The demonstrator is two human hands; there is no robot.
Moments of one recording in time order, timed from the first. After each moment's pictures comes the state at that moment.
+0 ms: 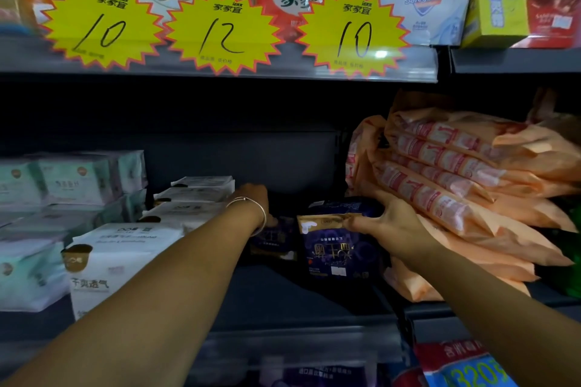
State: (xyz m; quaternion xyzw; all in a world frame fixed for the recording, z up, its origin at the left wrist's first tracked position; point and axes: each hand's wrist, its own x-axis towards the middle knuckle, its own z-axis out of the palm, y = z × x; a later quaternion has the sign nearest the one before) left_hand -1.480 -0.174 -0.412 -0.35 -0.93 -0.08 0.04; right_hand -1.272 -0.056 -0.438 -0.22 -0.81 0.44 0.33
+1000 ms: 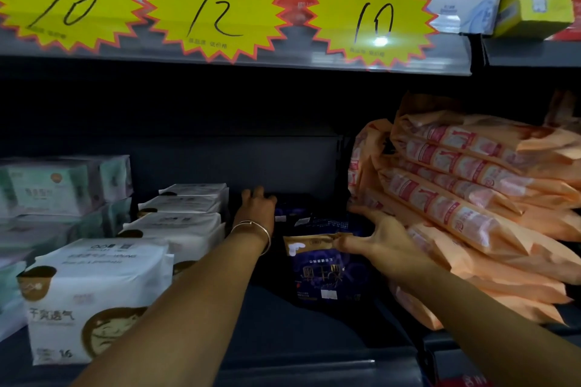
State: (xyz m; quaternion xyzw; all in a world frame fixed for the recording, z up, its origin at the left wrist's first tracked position) left_hand -1.520 -0.133 -0.455 -0.41 -0.88 -0.10 0.21; right_hand -1.302 -0.050 -0.454 -0.22 -0.82 0.43 0.30
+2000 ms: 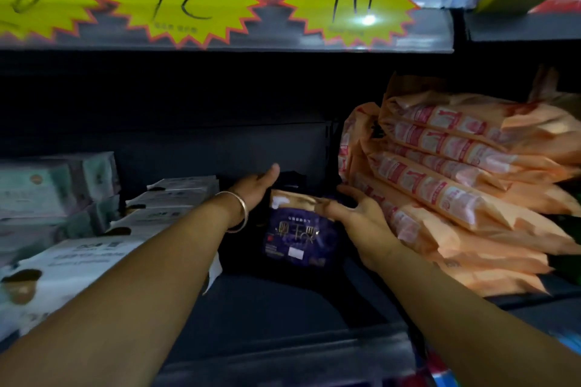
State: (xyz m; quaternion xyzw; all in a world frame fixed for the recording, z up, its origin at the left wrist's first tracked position) left_hand -1.501 -0.145 -0.421 -0.39 -0.73 -0.53 -0.17; right_hand -1.331 -0.059 -0.459 -0.20 -0.64 0.64 0.37
